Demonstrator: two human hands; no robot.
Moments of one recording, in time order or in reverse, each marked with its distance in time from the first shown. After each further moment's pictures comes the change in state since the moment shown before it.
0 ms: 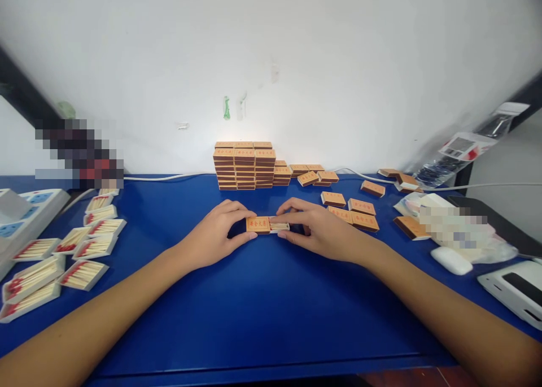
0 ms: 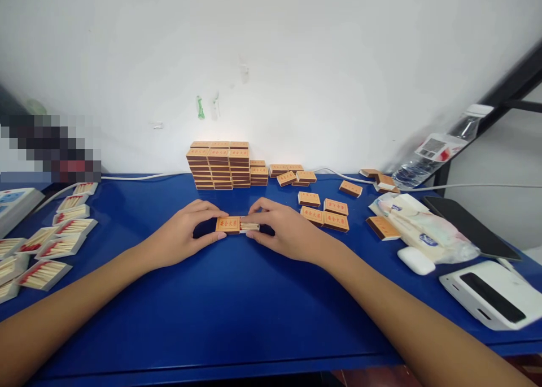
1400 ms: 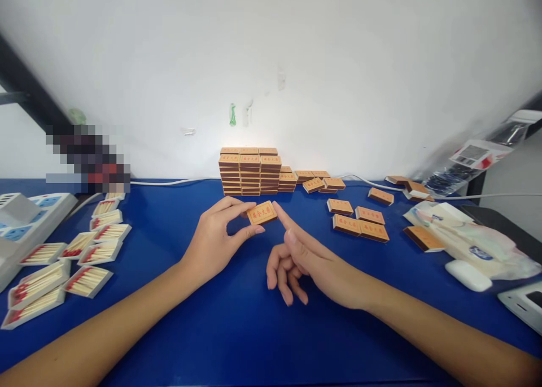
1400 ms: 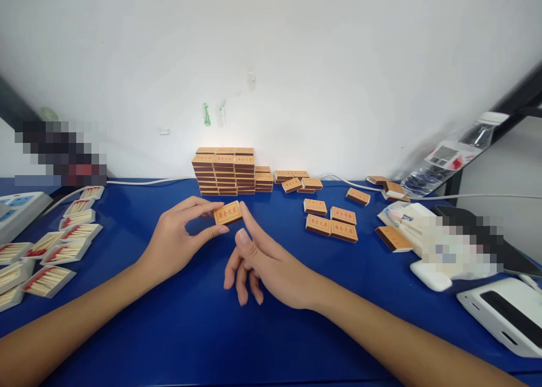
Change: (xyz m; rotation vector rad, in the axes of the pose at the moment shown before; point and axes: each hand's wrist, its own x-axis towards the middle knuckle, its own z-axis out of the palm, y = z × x) left_hand 0.000 0.017 0.000 -0.159 0.445 -0.047; right_hand -0.001 -0.054 0.031 1.138 -0.039 0.309
